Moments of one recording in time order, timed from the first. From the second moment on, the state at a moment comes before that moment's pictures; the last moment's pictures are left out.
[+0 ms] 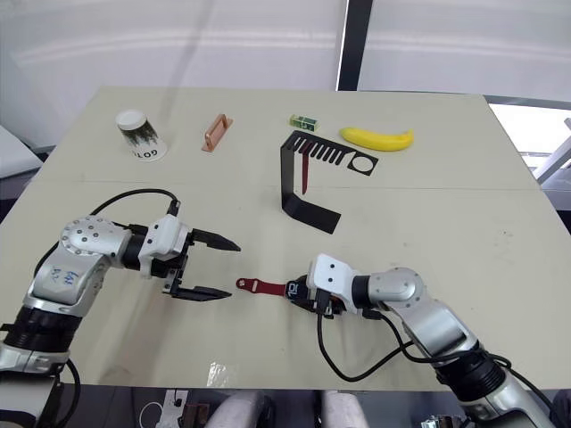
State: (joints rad) left arm -0.48 0.75 -0.09 -0.02 -0.35 0.19 -1.35; right arm -0.34 -0.65 0.38 -0.30 0.19 0.42 0.91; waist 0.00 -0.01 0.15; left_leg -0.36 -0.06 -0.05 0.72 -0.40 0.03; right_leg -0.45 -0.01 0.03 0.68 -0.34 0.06
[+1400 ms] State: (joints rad) left arm -0.38 0.46 0.06 -0.35 -0.53 0.55 -0.69; right arm -0.44 -0.35 0.03 -0.09 0.32 0.52 0.48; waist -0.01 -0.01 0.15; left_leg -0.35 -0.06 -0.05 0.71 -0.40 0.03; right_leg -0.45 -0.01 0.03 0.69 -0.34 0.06
